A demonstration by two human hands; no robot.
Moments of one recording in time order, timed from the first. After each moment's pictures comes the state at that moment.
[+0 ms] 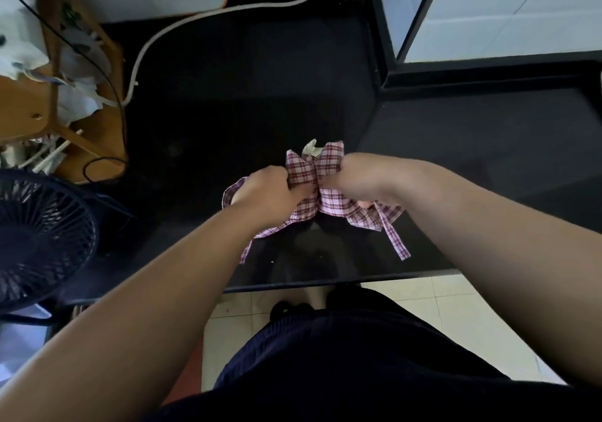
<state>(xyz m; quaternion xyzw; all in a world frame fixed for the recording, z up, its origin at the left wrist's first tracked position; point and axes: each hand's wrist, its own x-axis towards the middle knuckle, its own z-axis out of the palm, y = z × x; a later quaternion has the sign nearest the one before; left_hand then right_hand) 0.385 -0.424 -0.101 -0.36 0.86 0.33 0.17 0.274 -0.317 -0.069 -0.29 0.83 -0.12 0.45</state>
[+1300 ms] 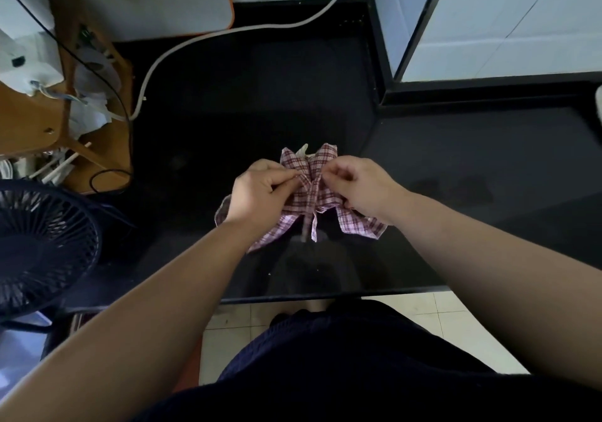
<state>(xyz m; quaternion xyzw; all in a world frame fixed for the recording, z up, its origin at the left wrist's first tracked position) 0.390 -0.425 -0.112 -0.32 0.82 0.46 -0.13 0.262 -0.303 -0.100 -0.32 0.79 -0.37 0.36</state>
